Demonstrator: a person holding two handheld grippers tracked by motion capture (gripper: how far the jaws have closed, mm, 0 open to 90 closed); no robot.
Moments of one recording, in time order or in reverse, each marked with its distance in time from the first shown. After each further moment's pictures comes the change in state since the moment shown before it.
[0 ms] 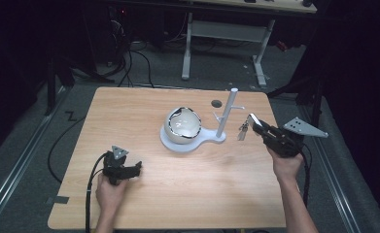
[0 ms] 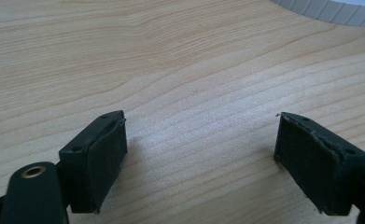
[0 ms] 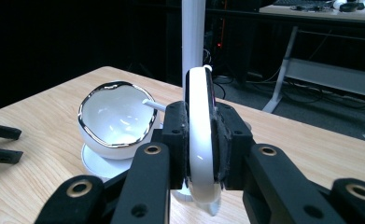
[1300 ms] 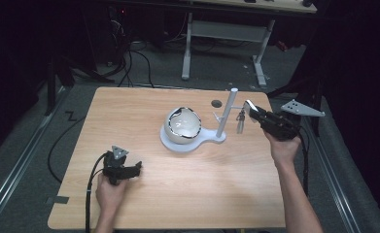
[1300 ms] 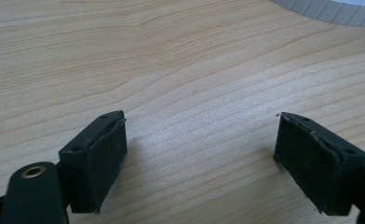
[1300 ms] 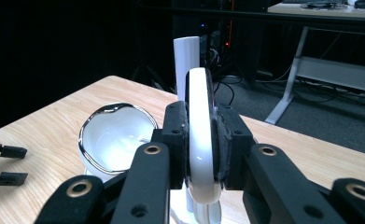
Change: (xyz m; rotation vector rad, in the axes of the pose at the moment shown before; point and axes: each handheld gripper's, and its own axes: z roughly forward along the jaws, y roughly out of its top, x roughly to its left) left arm 0.000 0.000 0.000 0.000 0.000 0.000; right arm -0.013 0.034 0.025 0.019 0.039 0.034
